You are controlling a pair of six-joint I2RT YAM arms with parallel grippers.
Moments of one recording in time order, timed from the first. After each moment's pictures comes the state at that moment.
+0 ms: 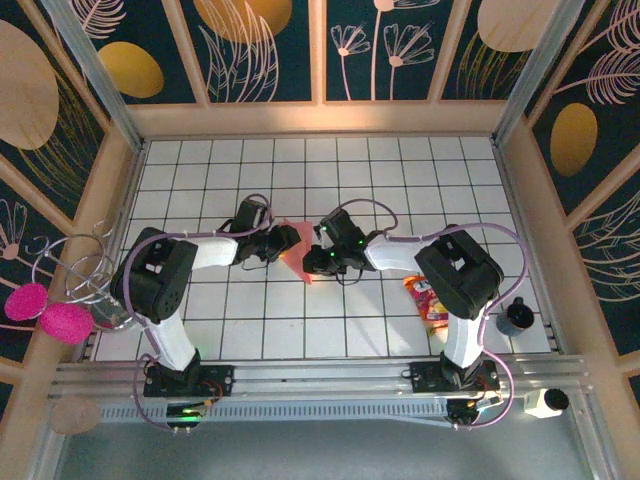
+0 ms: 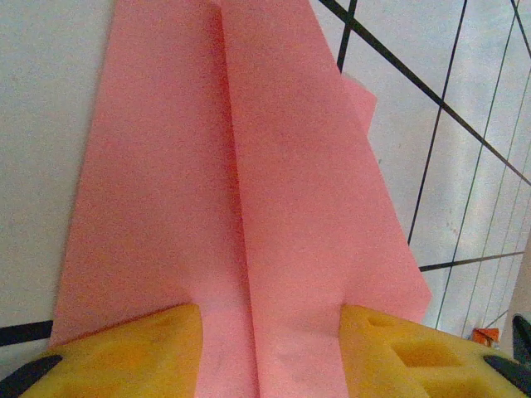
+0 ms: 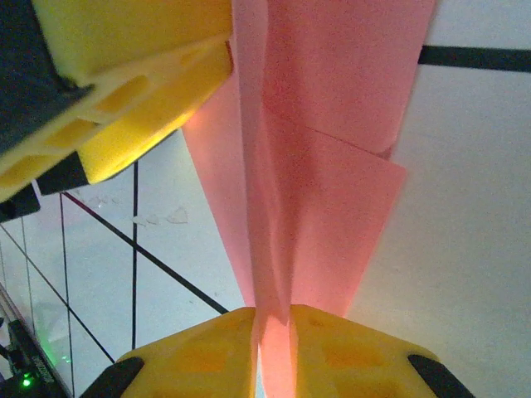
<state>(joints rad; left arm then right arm) -0.42 1.80 0.82 0.10 0.42 -0.95 0.77 1.86 0.99 -0.07 -0.42 0.73</state>
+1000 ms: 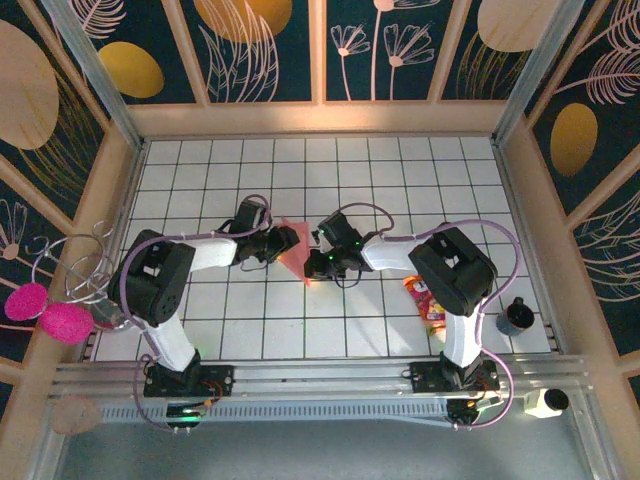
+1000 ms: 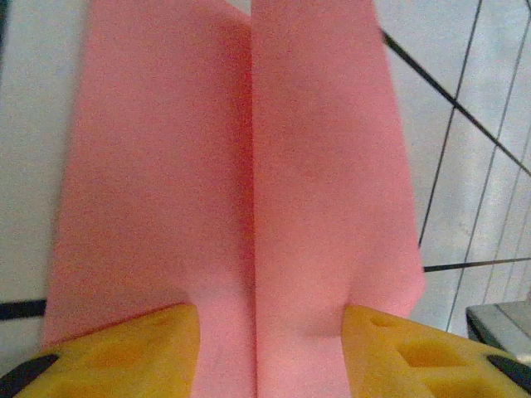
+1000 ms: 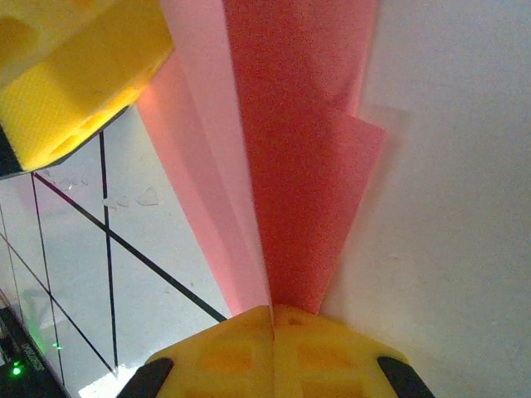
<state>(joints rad) -0.42 1.76 0.82 0.05 0.38 -0.94 0.78 1.90 1.00 -0.09 -0.45 0.73</state>
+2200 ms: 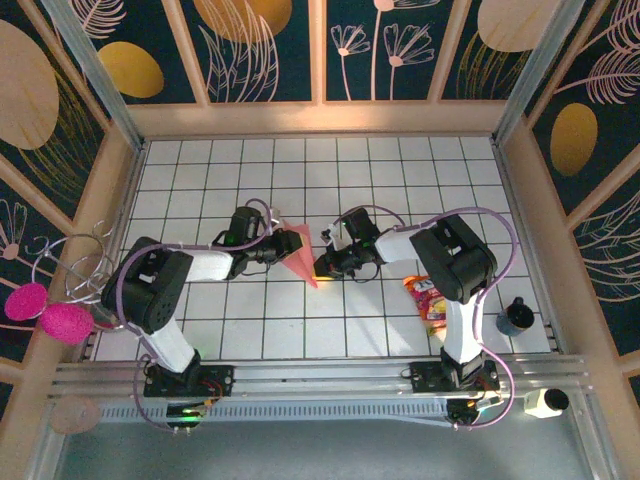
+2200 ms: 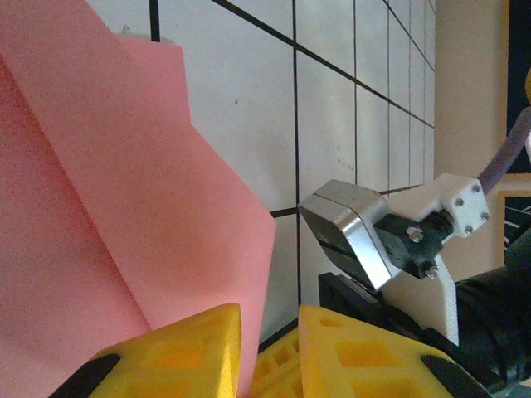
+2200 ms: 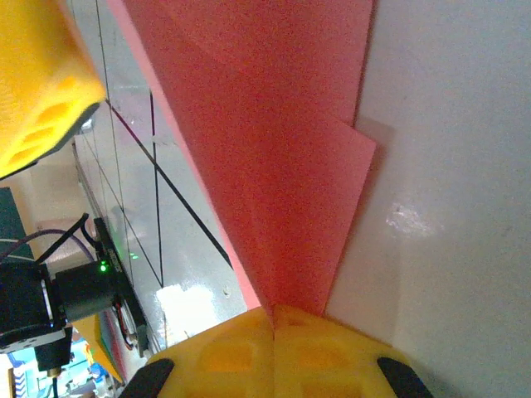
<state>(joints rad) -0.43 1.72 0.68 0.39 0.58 -0.91 0.62 1.96 0.95 0.00 -0.84 0.58</state>
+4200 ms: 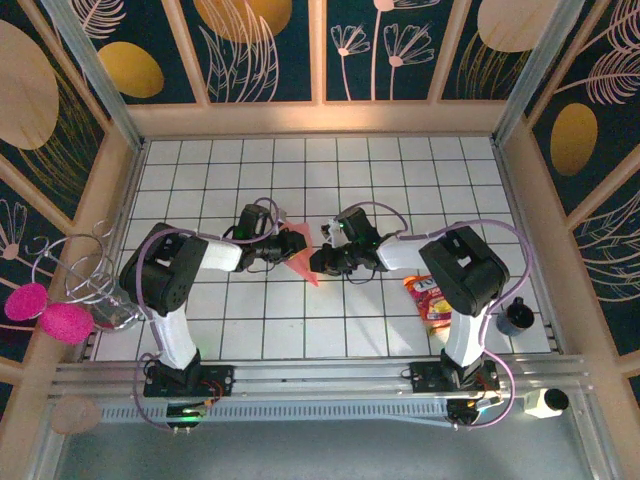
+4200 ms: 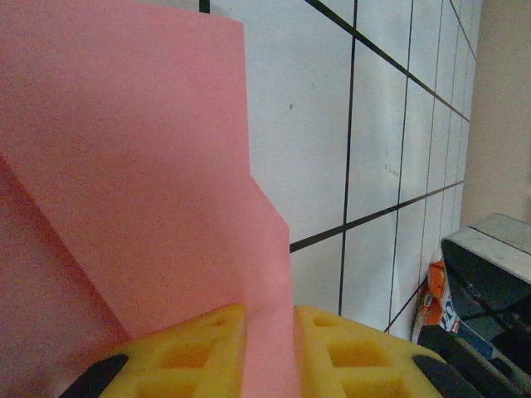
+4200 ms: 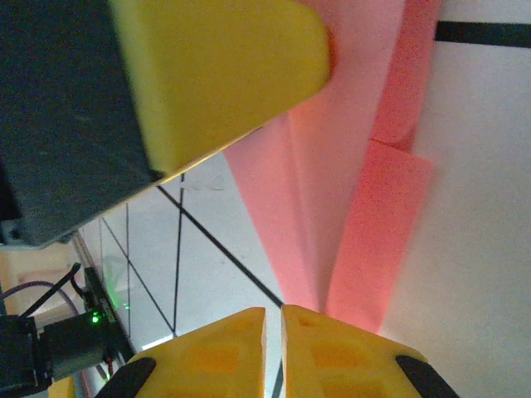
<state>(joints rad) -0.44 1.86 0.77 0.36 0.59 -0.90 0.68 1.86 0.89 0.10 -0.65 0.70</state>
